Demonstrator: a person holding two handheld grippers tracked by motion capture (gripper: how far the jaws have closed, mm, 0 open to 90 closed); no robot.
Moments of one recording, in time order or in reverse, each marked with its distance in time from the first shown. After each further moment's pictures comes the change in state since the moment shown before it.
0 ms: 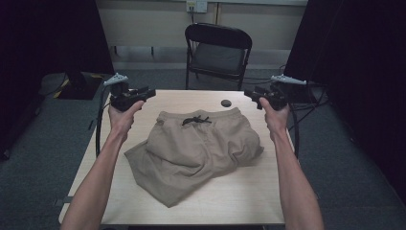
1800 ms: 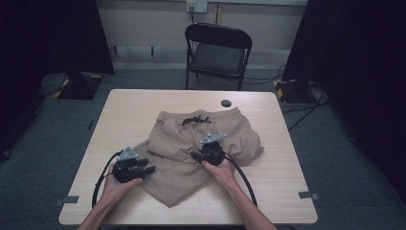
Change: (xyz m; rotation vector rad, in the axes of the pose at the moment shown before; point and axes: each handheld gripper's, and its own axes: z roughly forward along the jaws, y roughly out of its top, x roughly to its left) left arm -0.039 -0.189 -0.052 0.385 -0.029 0.154; right arm 0.149 -0.178 0.081 0.381 0.236 -0.211
